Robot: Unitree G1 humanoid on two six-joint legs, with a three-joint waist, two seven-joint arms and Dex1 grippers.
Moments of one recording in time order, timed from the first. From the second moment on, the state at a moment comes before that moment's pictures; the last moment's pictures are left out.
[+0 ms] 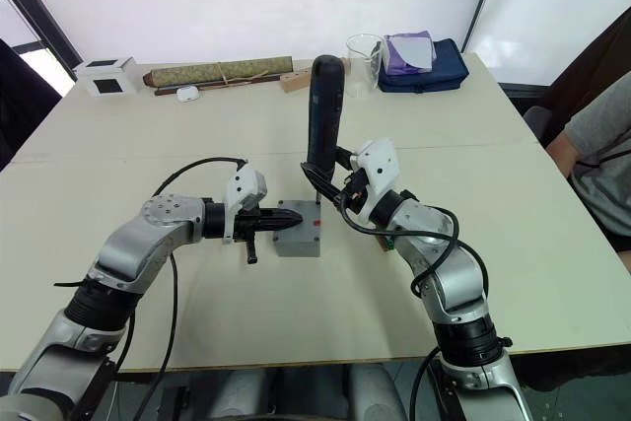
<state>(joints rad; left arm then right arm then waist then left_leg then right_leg) -0.47 0.53 -0.23 -0.13 -0.34 0.59 -0.97 -0.34 -0.29 0.12 -0.31 0.32 0.40 0.52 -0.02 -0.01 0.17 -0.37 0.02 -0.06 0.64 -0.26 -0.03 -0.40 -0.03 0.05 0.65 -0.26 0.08</state>
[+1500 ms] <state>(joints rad) -0.47 0.53 -0.24 -0.13 -0.33 0.59 -0.96 -0.35 -0.32 0.15 -0.31 0.27 0.39 0.55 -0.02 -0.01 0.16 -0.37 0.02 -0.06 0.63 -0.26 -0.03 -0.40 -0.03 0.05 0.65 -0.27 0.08</state>
